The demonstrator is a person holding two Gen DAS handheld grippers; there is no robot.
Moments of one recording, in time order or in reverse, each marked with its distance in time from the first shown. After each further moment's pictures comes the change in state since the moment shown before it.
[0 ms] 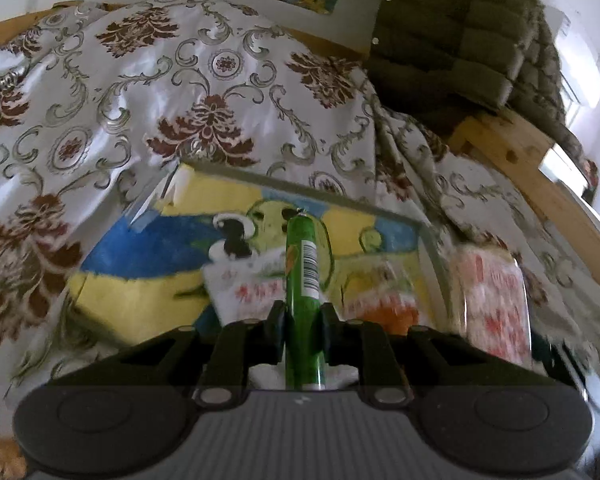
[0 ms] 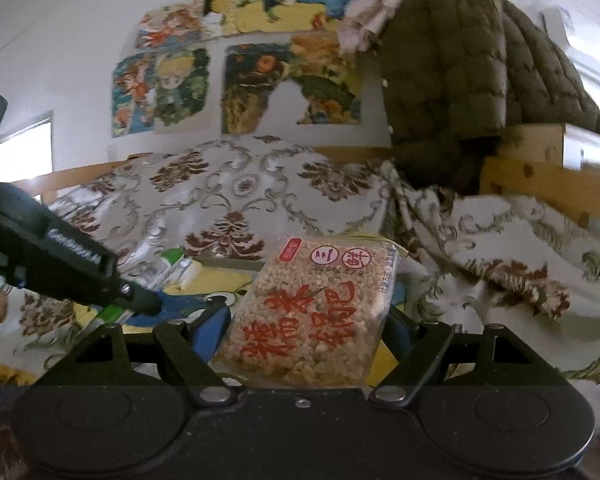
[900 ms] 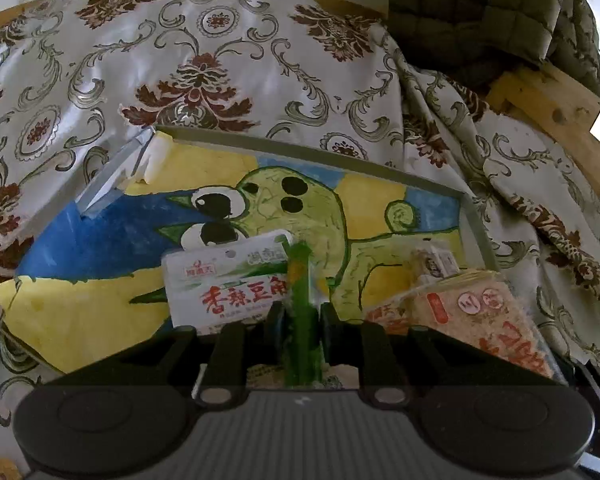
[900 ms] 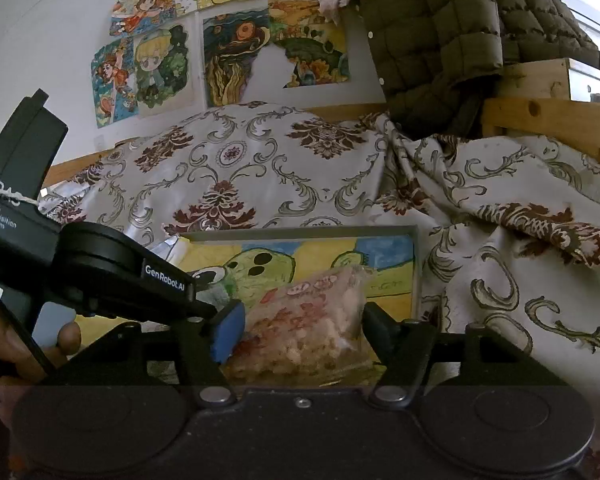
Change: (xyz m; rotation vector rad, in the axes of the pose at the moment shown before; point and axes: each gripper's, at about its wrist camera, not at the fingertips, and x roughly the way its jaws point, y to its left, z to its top) left arm 0.078 -0.018 -0.005 0.027 0.090 0.094; right arm 0.032 -0.010 -0.015 0.069 0.088 0.019
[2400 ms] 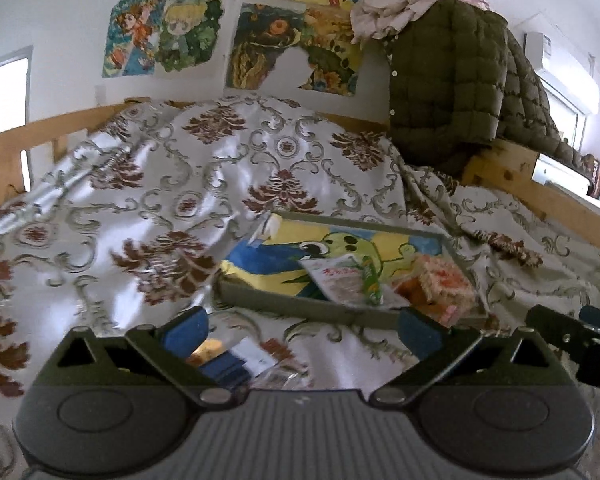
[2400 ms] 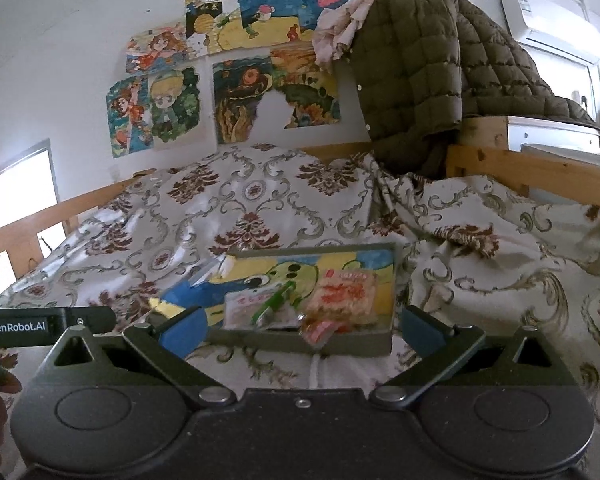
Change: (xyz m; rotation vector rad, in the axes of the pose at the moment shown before) left arm -0.240 0.054 -0.142 0.068 -0.369 0.103; right arm -0.201 0.069 -0.020 0.023 -0.075 -0.048
